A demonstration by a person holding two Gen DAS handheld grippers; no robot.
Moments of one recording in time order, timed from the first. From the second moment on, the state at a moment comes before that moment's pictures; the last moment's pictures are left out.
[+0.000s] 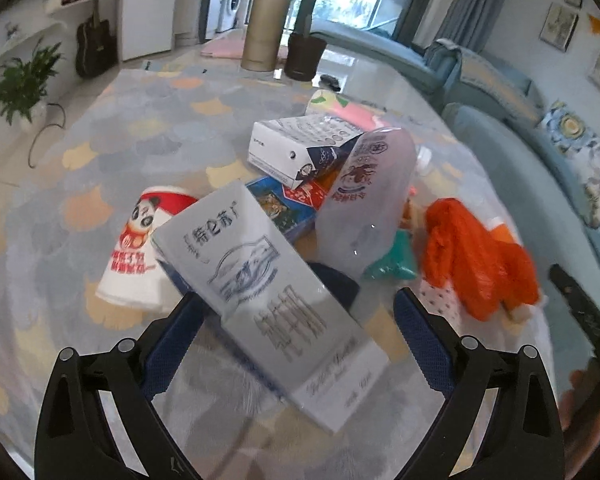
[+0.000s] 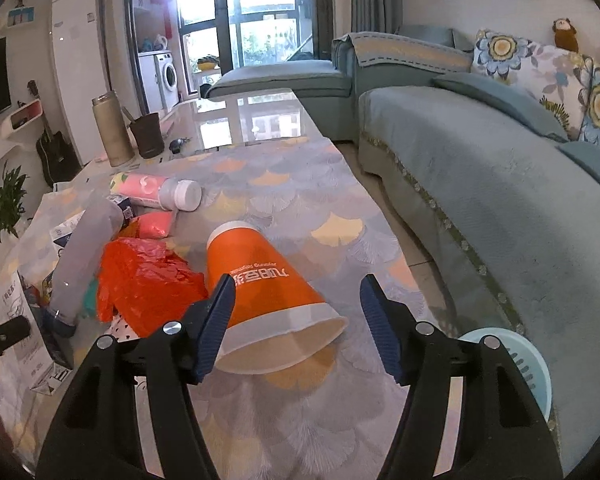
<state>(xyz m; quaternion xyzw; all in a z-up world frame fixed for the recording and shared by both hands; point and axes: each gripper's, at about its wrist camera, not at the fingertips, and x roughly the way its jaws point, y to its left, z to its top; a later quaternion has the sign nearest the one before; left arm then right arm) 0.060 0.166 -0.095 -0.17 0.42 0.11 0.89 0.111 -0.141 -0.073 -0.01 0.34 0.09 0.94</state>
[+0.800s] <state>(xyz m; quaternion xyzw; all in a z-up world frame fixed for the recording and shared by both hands) 0.033 0.187 -0.106 -0.09 0.47 -0.01 0.88 0.169 -0.127 -0.113 0.00 0.46 0.17 0.87</state>
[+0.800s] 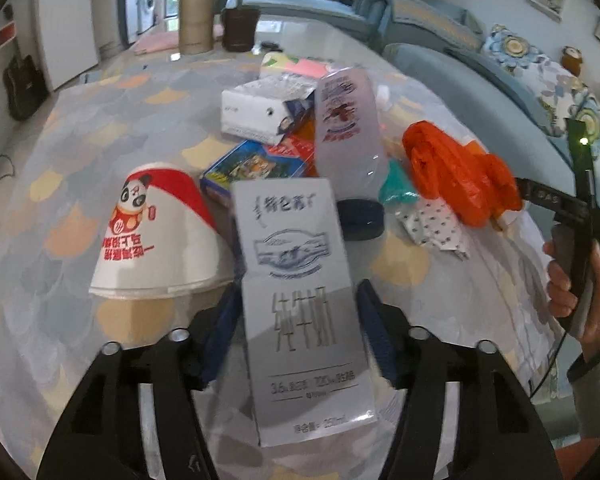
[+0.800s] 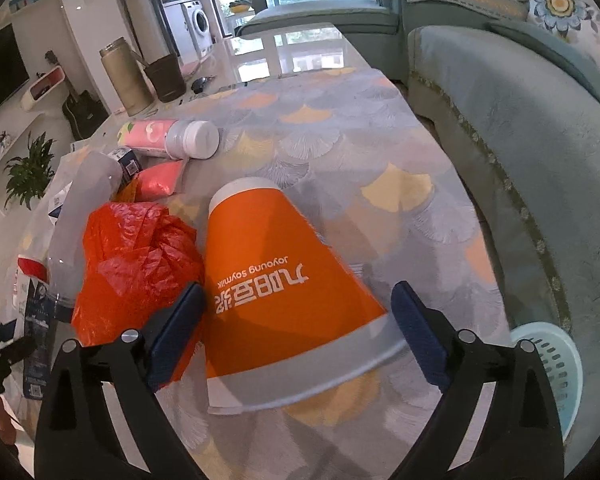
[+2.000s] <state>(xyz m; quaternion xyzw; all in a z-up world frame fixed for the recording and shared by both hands) 0.031 -0.005 0.026 -0.03 0.31 -0.23 0.92 0.051 -0.287 0.007 0.10 0.31 0.05 0.95</state>
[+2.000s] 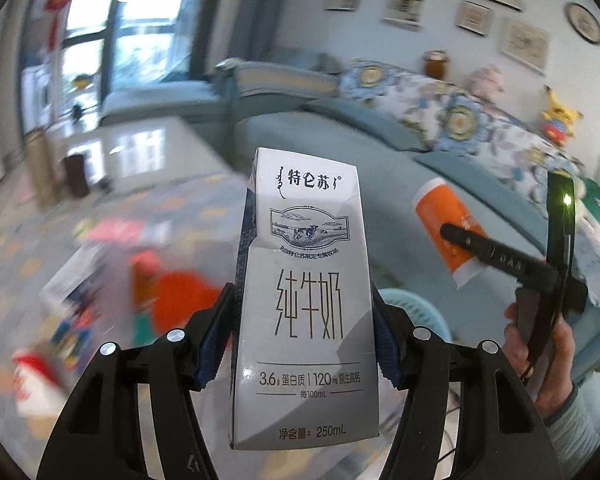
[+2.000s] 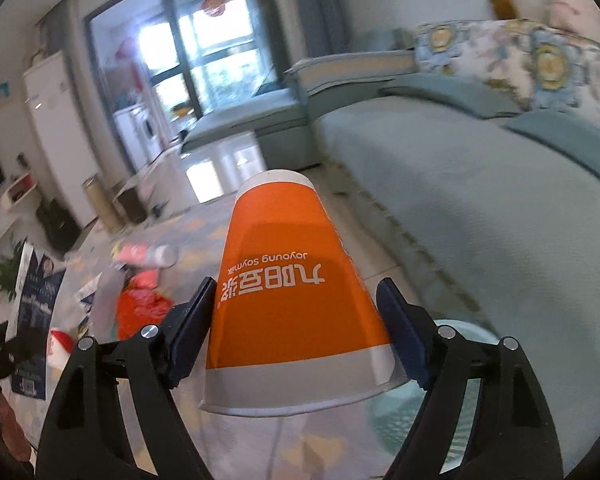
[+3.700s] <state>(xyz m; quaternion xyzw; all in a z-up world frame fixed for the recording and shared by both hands) 0.071 -0.153 -0.050 -0.02 0.38 -0.35 0.86 0.004 -0.395 -0.096 0.16 0.38 -0.11 0.90</state>
